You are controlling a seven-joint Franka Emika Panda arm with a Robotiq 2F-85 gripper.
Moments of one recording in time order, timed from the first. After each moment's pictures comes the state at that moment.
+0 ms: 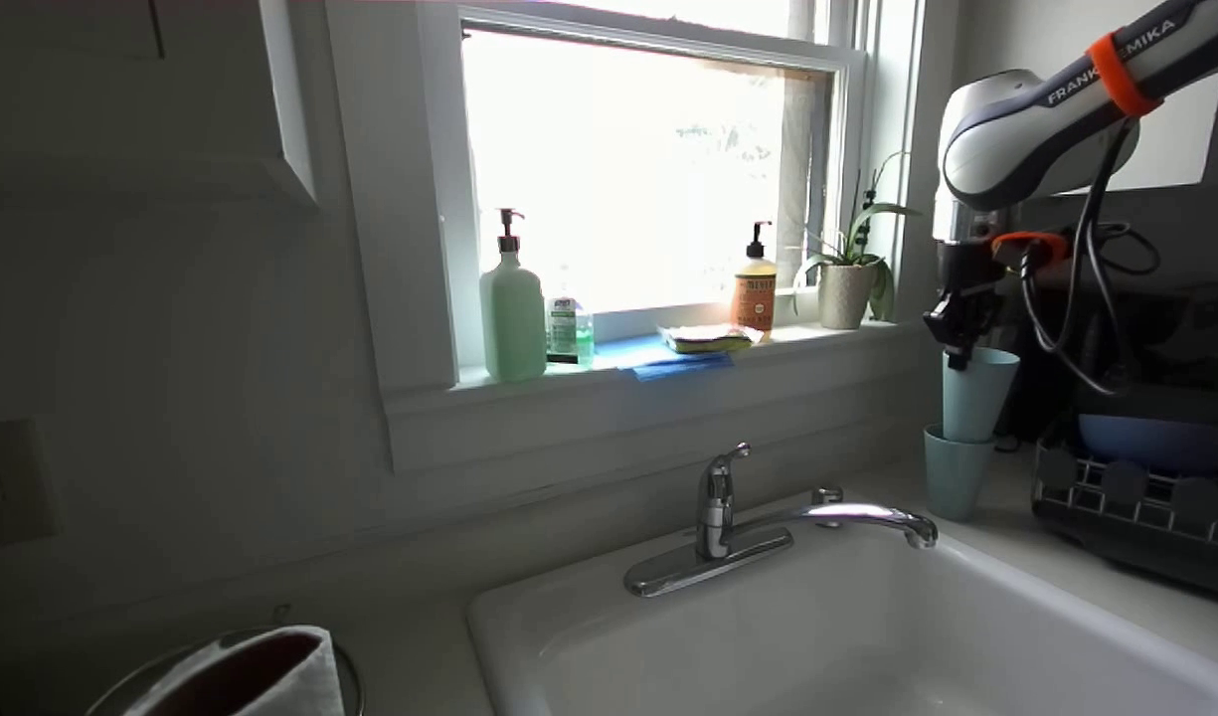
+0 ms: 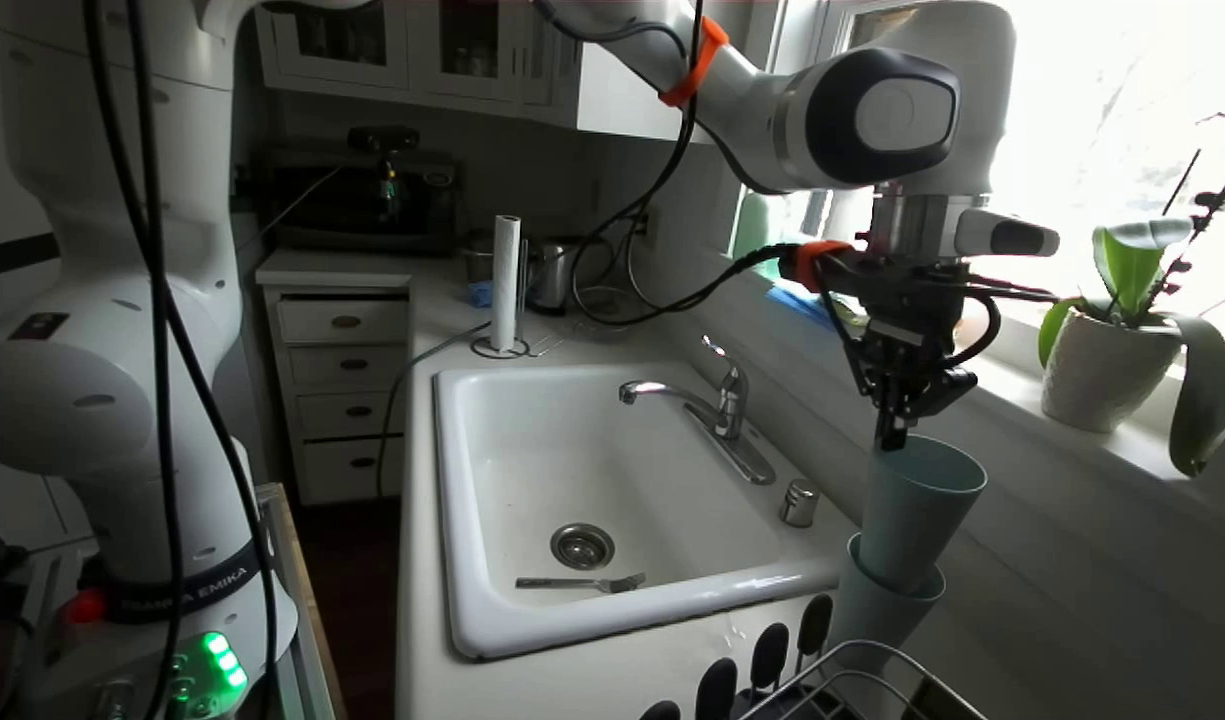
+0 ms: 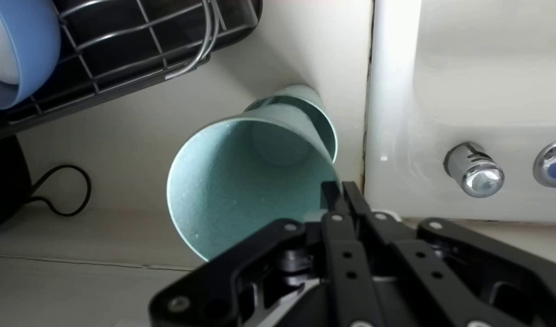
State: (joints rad) arm -0.30 0.18 -0.22 -1.81 -0.13 2.11 -0.08
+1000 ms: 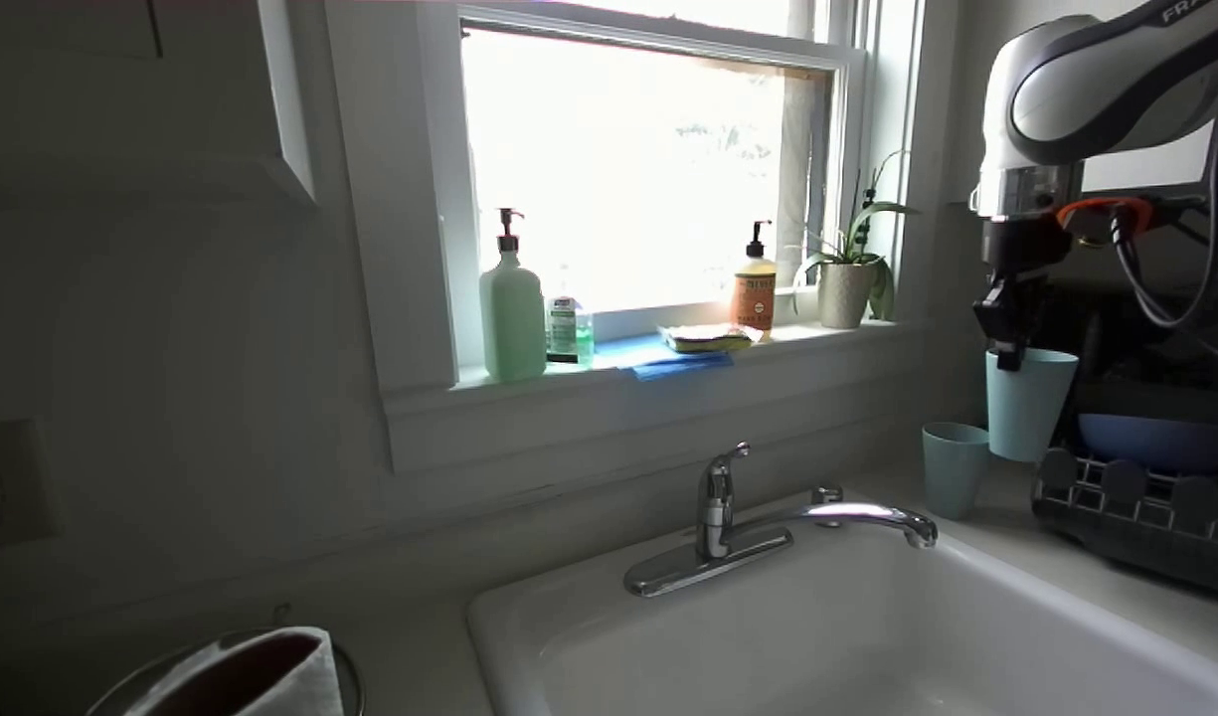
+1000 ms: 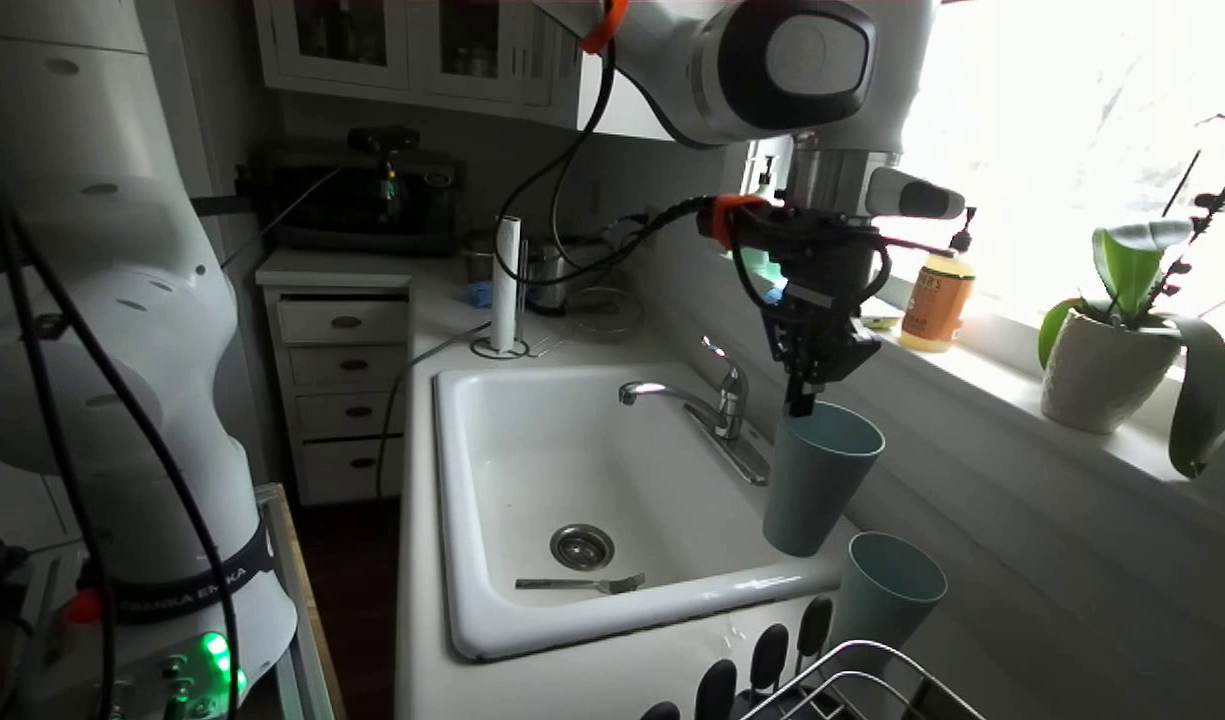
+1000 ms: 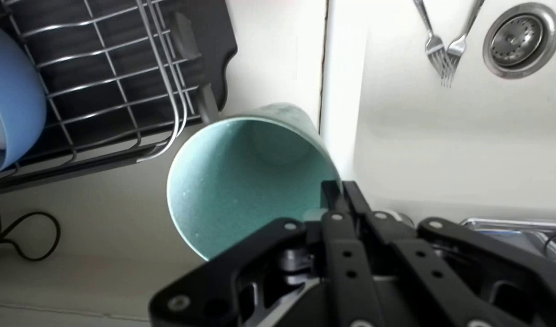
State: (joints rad) arm -0.25 -0.05 -0.22 -2.03 -0.14 2.02 -0.10
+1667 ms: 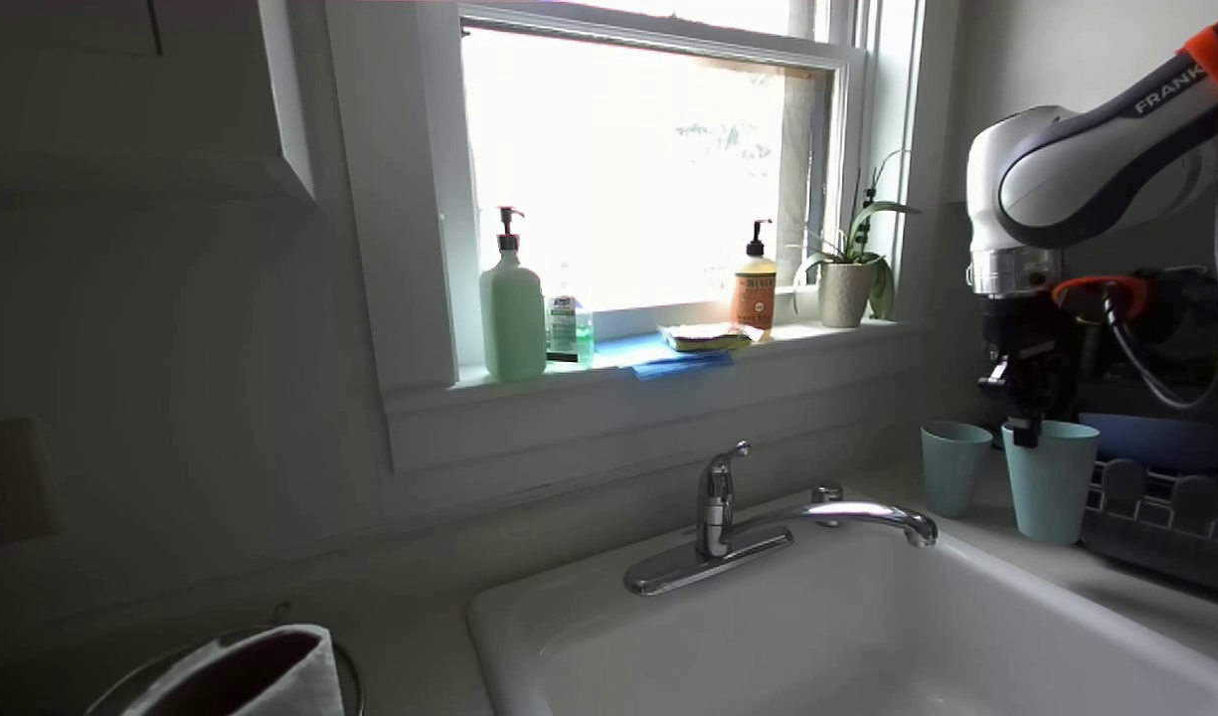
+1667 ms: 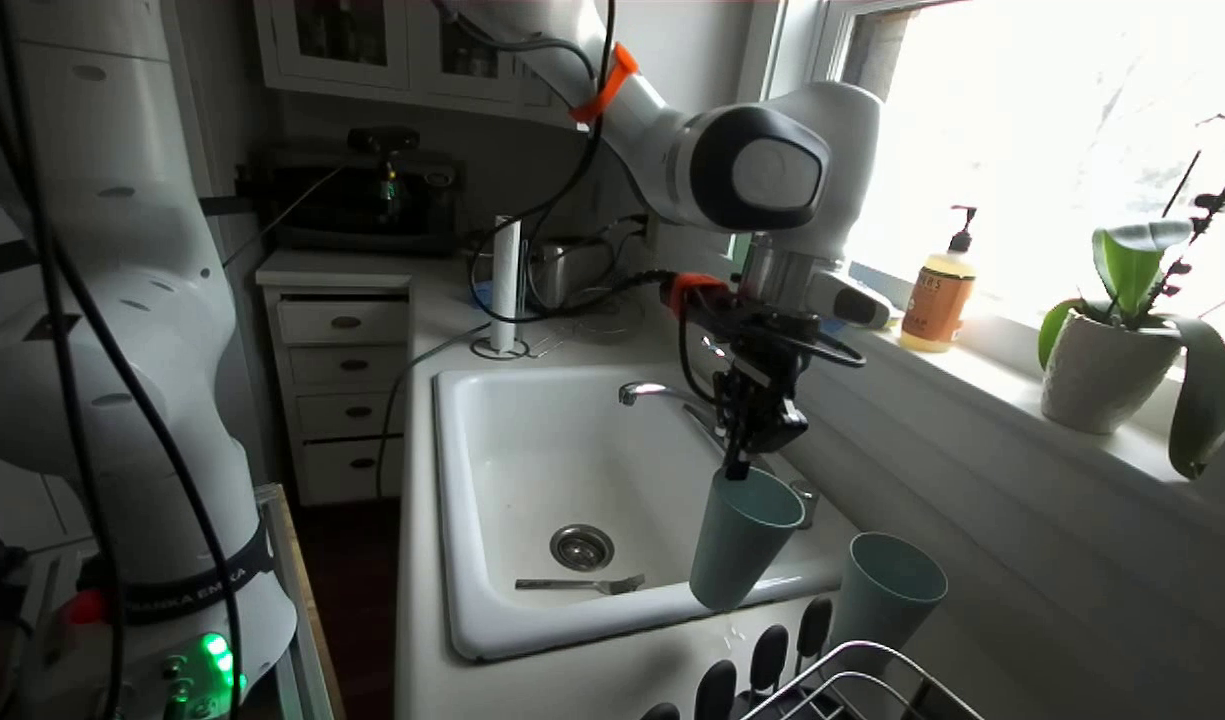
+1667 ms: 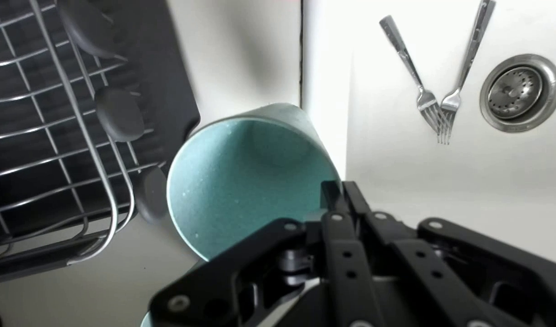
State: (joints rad) arm -0.23 0.01 -0.21 -2.15 -0.14 2.07 -0.03
